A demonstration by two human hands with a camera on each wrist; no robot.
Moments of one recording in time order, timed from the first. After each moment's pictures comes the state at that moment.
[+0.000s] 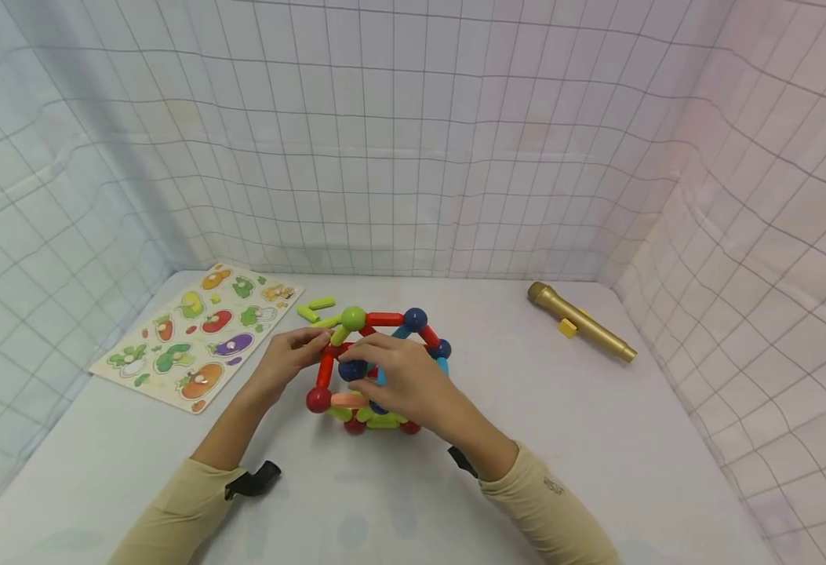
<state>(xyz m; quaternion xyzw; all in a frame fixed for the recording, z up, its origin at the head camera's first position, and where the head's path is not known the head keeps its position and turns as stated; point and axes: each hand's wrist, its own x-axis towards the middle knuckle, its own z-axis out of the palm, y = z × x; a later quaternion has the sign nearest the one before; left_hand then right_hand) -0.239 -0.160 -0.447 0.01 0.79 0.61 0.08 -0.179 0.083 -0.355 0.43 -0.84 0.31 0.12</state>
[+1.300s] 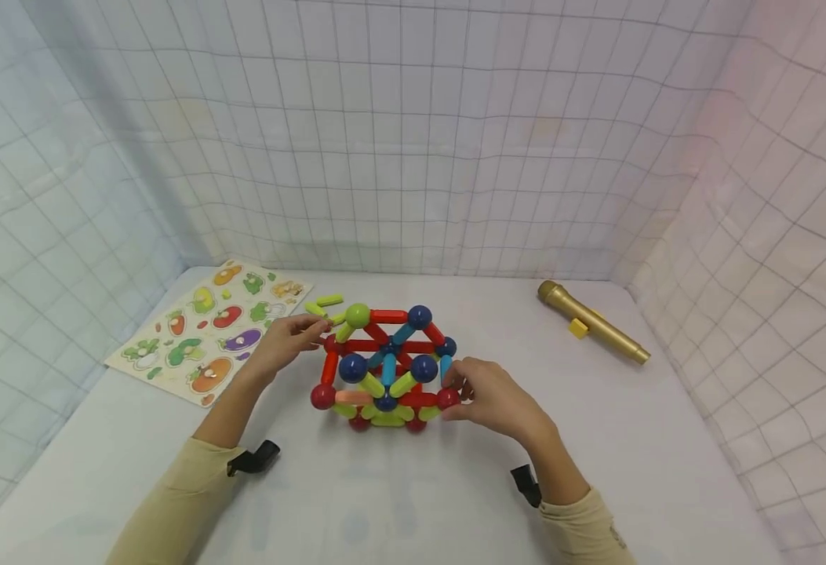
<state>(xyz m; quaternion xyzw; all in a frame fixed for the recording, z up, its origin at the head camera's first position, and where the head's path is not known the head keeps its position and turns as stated) -0.262 -0.180 -0.441 0.05 0.86 0.50 0.03 -0.188 0.177 -0.396 0.28 -0.91 0.29 -0.07</state>
